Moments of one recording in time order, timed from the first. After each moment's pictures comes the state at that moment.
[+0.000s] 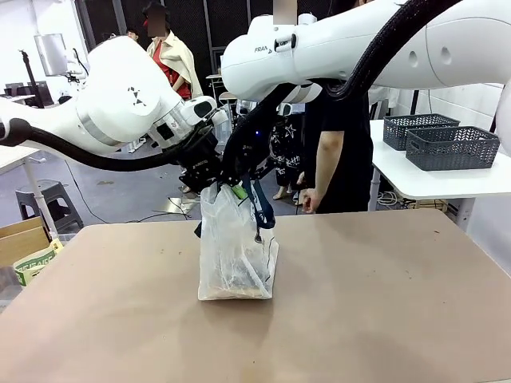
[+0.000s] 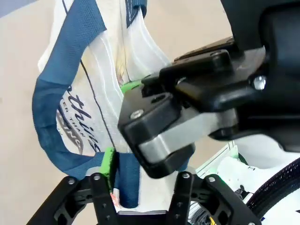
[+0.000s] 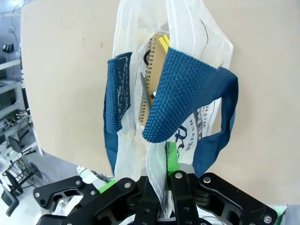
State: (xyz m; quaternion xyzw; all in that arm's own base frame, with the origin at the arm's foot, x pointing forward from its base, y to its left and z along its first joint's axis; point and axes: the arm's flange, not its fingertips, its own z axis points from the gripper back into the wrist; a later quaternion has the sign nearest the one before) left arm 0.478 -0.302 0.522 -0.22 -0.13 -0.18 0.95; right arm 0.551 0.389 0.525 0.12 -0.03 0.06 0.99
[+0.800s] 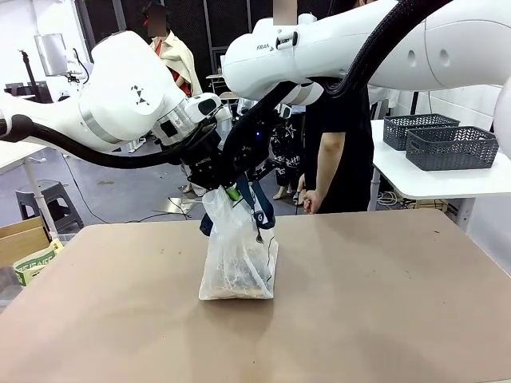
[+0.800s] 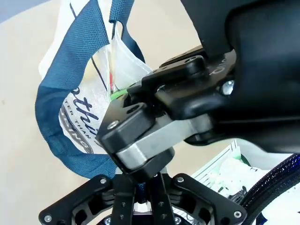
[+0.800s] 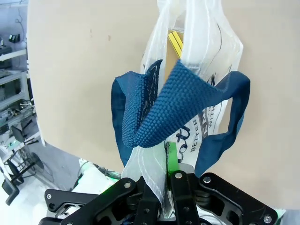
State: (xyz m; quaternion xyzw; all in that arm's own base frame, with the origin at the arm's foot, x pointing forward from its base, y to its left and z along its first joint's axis) left arm 0.475 -0.309 0.528 -0.21 -0.14 -0.18 0.95; right arm 0.554 0.388 0.521 0.14 -0.01 0.08 0.99
